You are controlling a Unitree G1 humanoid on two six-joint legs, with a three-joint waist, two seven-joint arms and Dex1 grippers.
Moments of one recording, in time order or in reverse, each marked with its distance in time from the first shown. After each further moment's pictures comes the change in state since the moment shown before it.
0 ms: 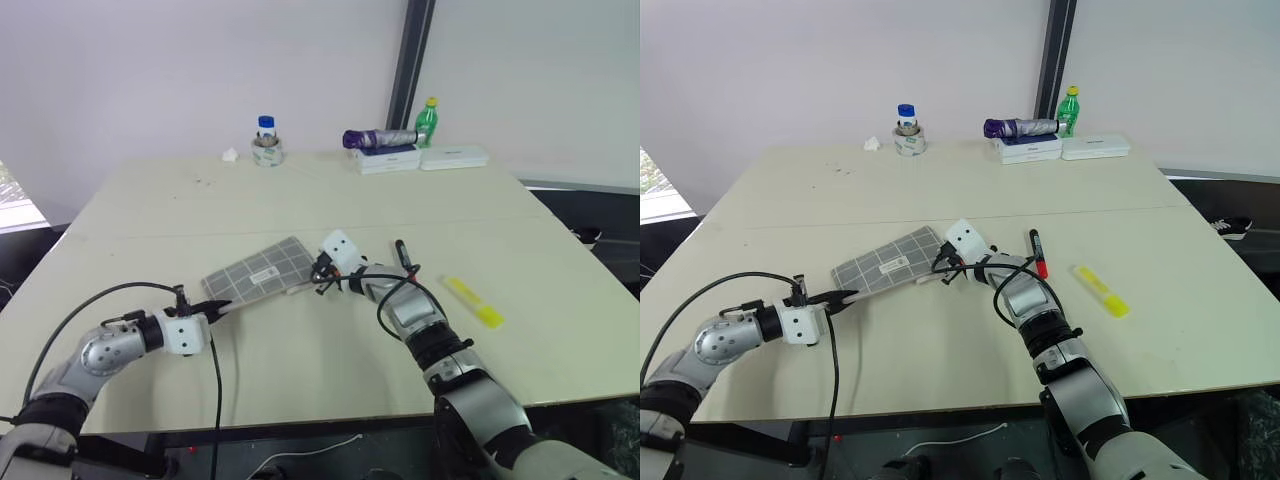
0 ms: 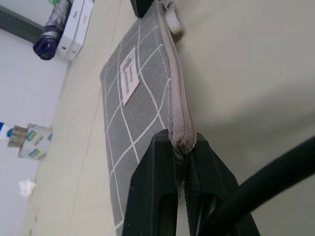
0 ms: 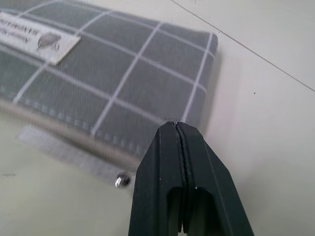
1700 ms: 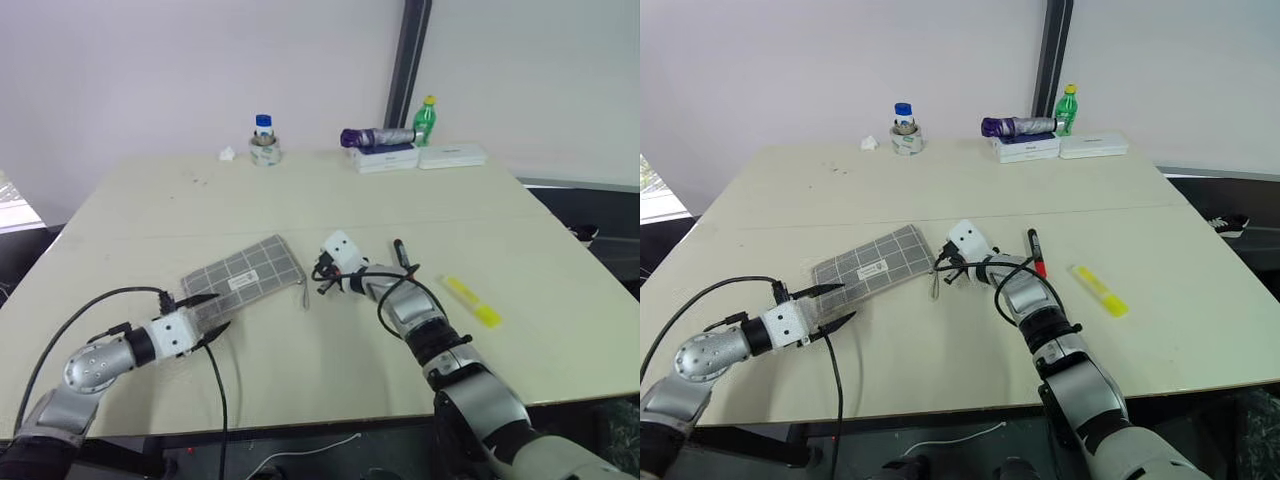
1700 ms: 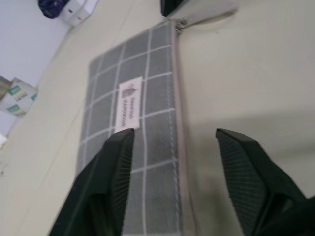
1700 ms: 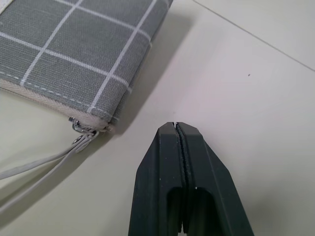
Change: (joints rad) left arm 0.257 0.023 0.162 -0.386 -0.180 0.359 -0.095; right arm -0.028 0.009 -0.002 0.091 0.020 -0.020 -0.006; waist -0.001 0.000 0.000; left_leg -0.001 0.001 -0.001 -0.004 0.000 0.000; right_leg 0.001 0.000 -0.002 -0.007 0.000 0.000
